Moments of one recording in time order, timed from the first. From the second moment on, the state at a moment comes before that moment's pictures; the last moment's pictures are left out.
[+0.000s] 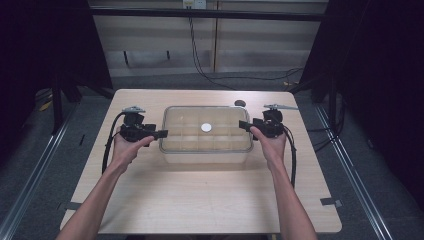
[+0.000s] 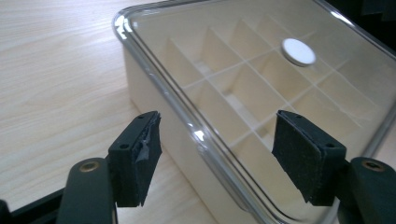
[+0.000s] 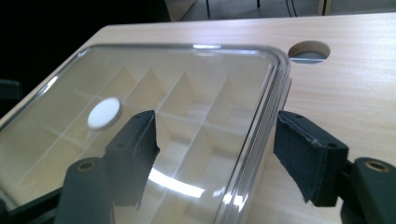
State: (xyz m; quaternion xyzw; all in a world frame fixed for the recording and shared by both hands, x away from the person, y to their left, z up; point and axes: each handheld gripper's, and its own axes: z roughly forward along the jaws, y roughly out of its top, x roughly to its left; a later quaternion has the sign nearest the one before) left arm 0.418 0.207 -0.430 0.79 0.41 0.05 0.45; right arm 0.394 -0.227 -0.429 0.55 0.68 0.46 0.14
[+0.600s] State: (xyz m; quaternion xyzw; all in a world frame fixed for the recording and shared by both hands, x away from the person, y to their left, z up) left arm 0.368 0.230 -0.419 0.80 0.37 0.09 0.46; right arm 0.312 -0.243 -0.422 0.50 0.70 0.48 0.15
